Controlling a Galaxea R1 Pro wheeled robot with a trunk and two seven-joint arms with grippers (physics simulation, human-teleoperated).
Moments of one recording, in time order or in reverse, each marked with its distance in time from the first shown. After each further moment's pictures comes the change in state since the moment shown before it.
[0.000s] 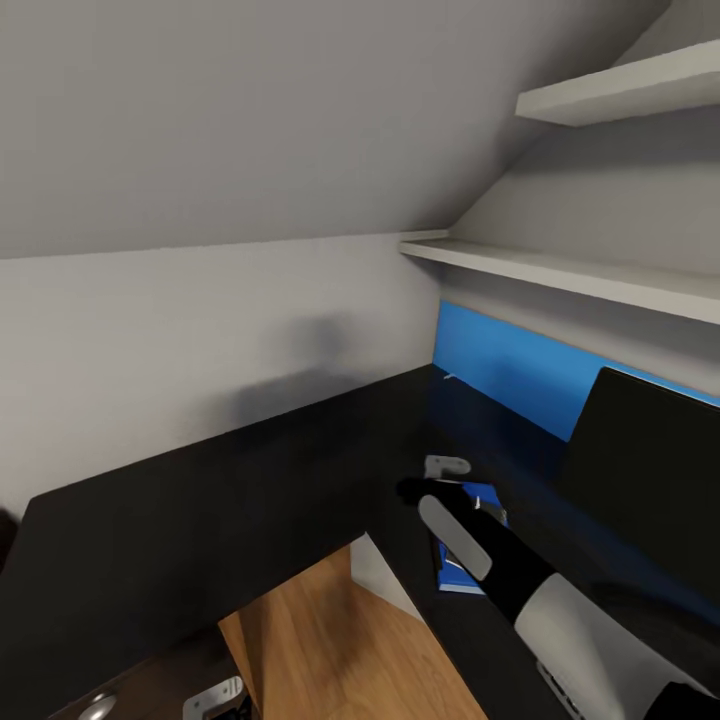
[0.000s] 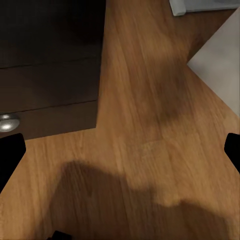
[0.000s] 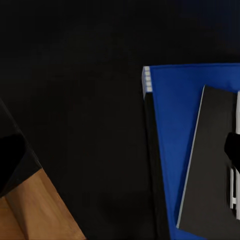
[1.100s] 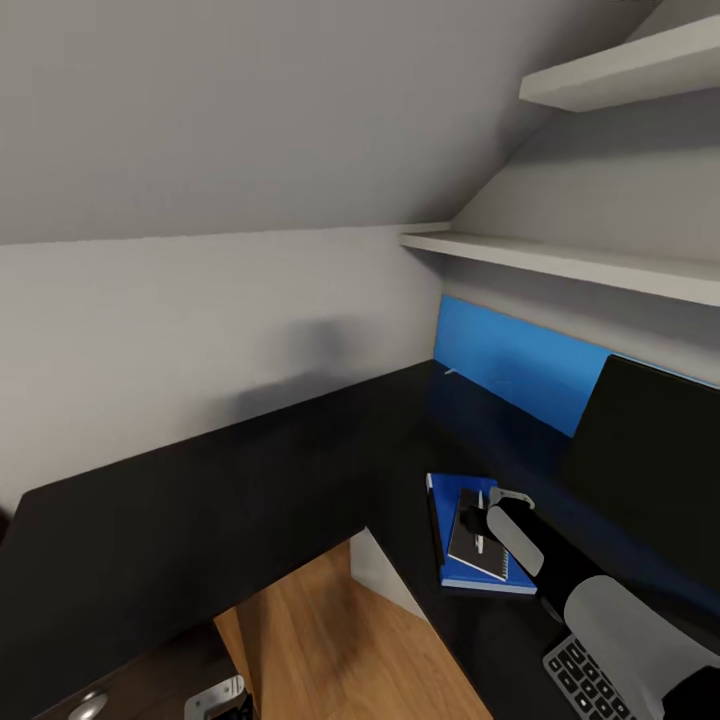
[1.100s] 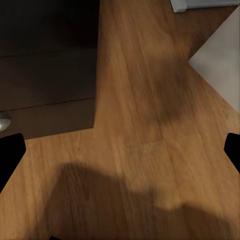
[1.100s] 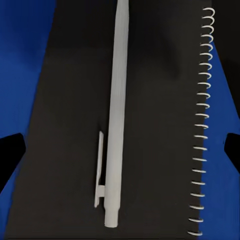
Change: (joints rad) left arm 0.000 -0.002 -0.004 -0.004 0.002 0.000 0.001; right arm -0.010 -0.134 -0.161 0.333 0.008 0.011 0.251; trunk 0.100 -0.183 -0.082
